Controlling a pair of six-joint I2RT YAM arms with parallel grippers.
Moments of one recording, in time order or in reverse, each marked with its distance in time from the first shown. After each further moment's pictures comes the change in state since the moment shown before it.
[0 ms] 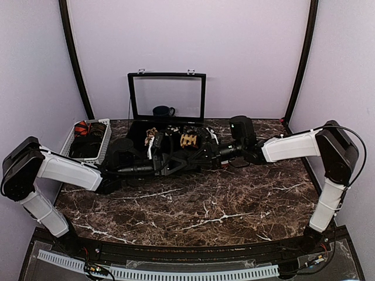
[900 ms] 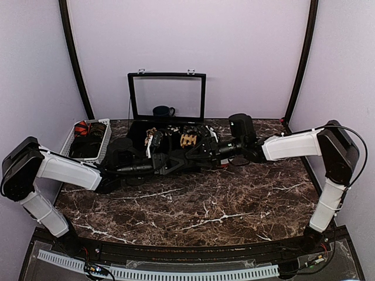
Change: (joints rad) left arm 0.010 0.005 0.000 0.013 -0.014 -0.010; right arm 0.002 -0.008 0.017 -0.016 0.002 -0.006
